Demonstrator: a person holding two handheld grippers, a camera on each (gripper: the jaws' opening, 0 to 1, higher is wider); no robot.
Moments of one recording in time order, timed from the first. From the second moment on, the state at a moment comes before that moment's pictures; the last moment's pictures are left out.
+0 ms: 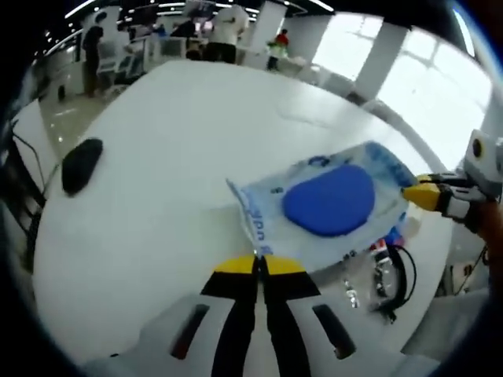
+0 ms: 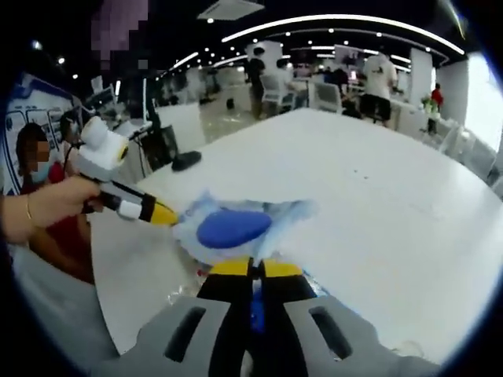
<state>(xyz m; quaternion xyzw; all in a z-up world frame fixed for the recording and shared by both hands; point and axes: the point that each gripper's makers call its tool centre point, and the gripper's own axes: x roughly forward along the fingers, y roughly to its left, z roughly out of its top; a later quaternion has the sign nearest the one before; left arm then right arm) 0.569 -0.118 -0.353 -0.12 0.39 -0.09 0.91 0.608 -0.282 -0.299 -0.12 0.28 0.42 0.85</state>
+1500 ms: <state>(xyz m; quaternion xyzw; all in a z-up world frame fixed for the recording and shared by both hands) 0.666 -0.199 -0.305 -0.12 0.33 -0.16 0.92 0.687 -0.378 -0.272 -0.08 0.25 0.31 0.92</state>
